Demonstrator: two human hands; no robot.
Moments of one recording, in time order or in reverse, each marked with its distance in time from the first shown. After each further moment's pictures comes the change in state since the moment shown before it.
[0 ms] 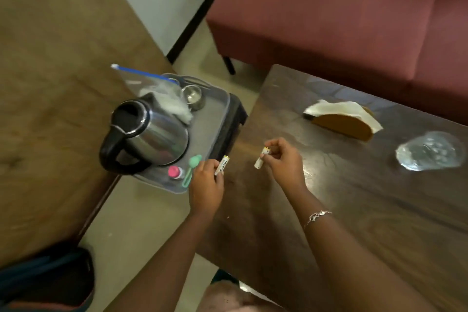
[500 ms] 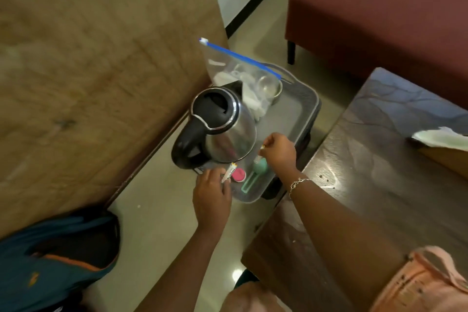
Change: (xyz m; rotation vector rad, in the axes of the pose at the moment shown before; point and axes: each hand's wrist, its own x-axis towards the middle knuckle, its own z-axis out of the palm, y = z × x) left_hand 0.030 -0.135 -0.054 0.031 0.136 -0.218; right_hand 0.073 -0.017 0.216 -0.394 -0.216 0.089
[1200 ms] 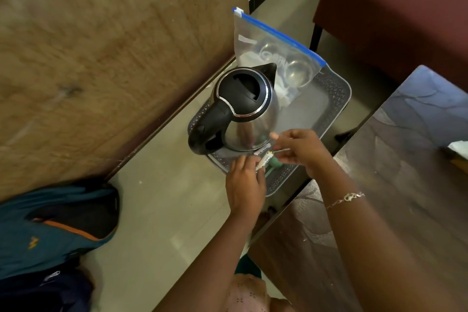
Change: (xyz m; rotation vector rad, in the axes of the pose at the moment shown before) left_hand 0.005 0.015 0.026 -0.103 -0.034 -0.012; right_hand -0.012 -0.016 -0.017 0.362 -0.345 0.156
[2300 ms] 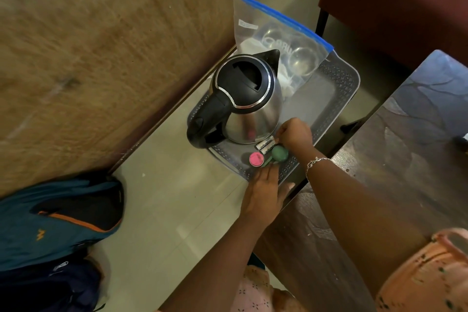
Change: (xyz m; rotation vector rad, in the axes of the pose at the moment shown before) left_hand -0.021 -0.025 0.043 0.104 -0.415 0.161; right_hand 0.067 0.023 0.019 -0.752 0.166 -0.076
